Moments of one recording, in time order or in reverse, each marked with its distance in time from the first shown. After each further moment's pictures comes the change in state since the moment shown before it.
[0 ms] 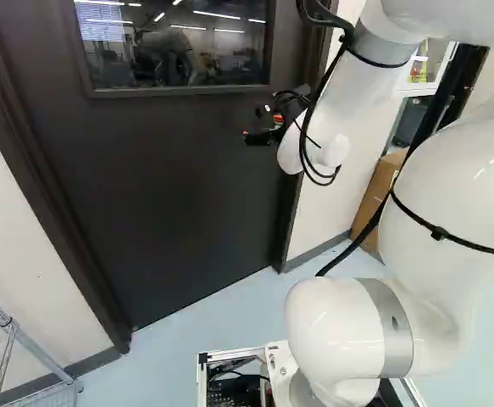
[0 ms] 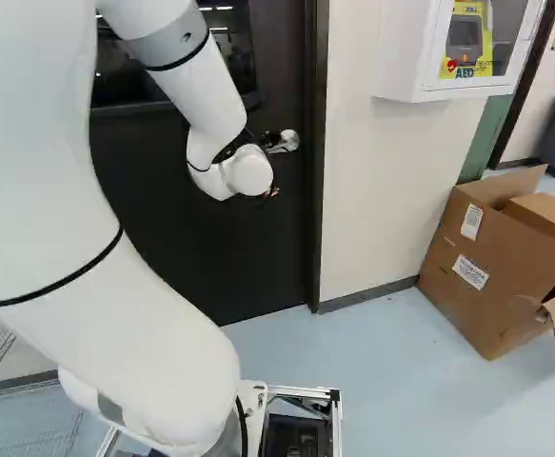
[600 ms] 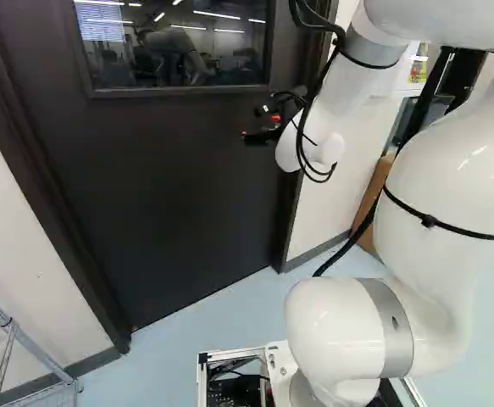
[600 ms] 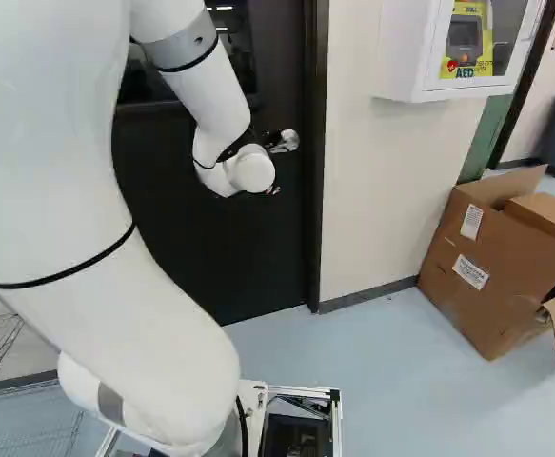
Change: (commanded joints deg) arm 0.3 -3.2 -2.1 0.0 0.0 0.0
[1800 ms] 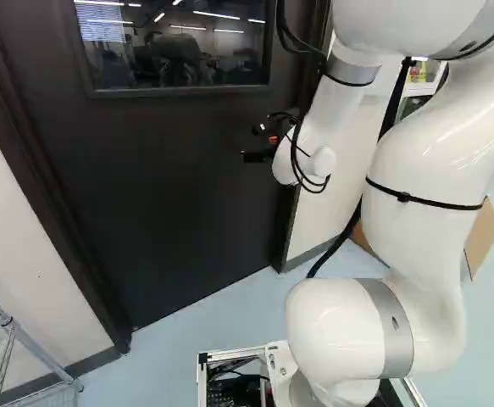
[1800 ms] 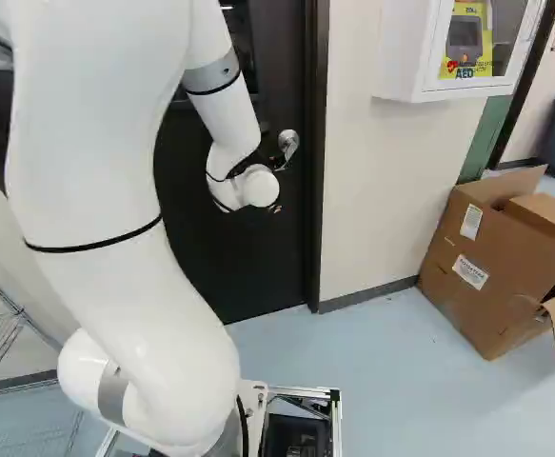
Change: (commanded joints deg) arm 0.2 -9.7 -2.0 0.0 0.0 0.0
